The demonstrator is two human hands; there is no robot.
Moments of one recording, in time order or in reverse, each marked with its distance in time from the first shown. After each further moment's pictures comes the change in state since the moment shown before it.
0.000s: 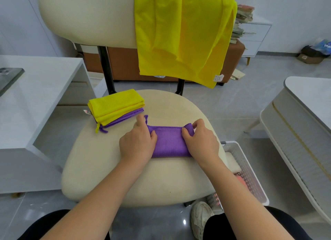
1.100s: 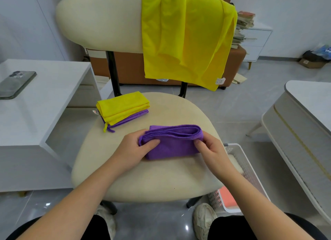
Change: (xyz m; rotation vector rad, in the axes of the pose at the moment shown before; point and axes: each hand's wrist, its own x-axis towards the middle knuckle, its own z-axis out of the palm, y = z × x) left_hand -0.013 -0.049 -0.018 -0.947 -0.365 0.183; right_hand -0.035 0.027 -0.021 0.690 -0.256 -0.387
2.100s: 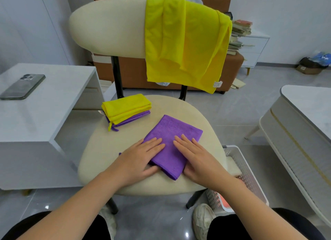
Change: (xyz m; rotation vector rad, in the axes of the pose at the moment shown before) left_hand -0.027 -0.020 -0.001 0.956 -0.268 0.378; right_hand -0.019 0.017 0.010 -0.854 -0.276 -0.438
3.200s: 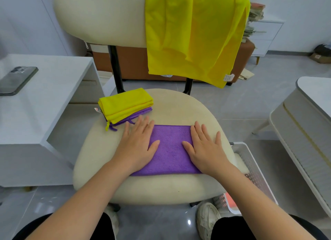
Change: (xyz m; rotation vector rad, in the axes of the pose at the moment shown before) left_hand 0.043 -0.011 -0.008 0.042 -0.108 -0.431; right_hand 0.045 0.011 -0.001 -0.109 -0.331 0.559
